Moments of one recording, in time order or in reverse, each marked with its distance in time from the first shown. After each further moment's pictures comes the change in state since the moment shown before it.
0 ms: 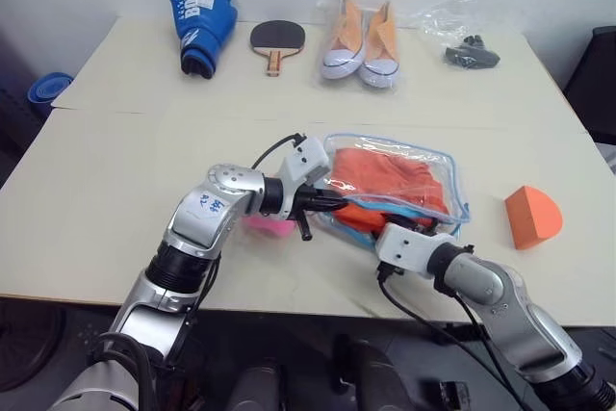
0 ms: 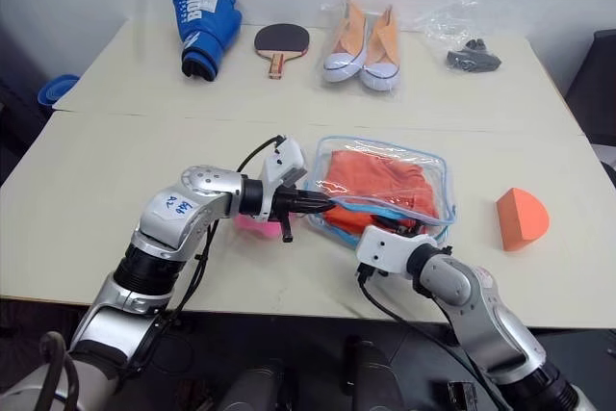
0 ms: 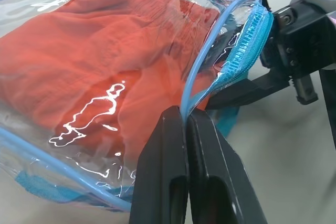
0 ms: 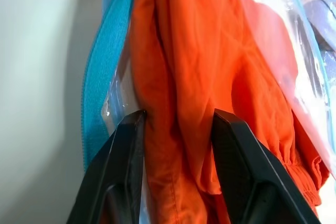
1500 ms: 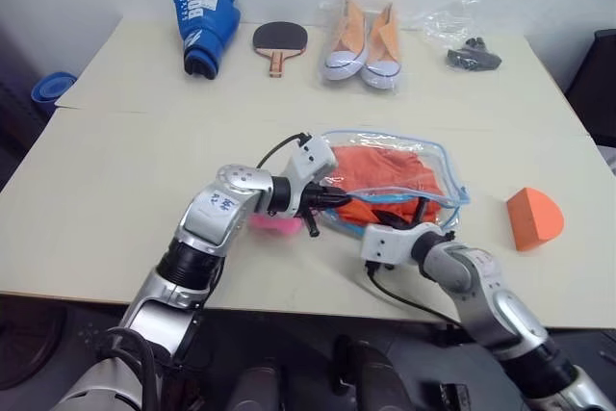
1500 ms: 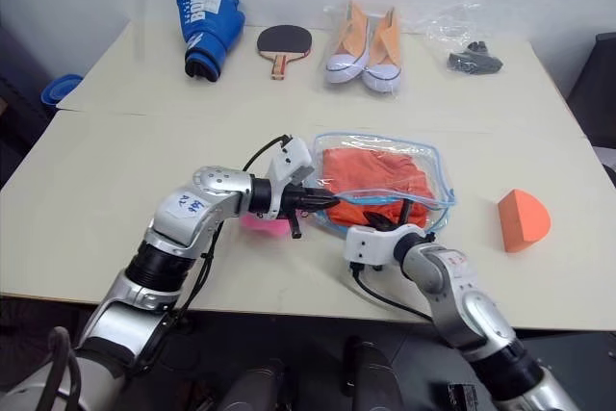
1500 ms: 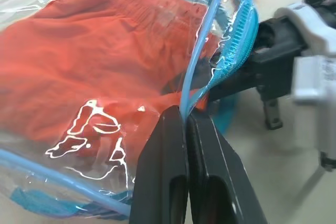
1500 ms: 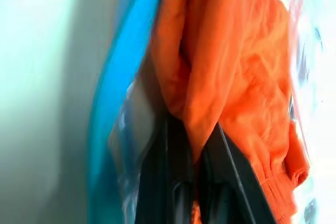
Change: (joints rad) left arm -0.021 -0.056 -0.019 0.115 0.043 -0.061 0.099; right arm -0.047 0.037 0.041 0.127 -0.335 -0.173 0.030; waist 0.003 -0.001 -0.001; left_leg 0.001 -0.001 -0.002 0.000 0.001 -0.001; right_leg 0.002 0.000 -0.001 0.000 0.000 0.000
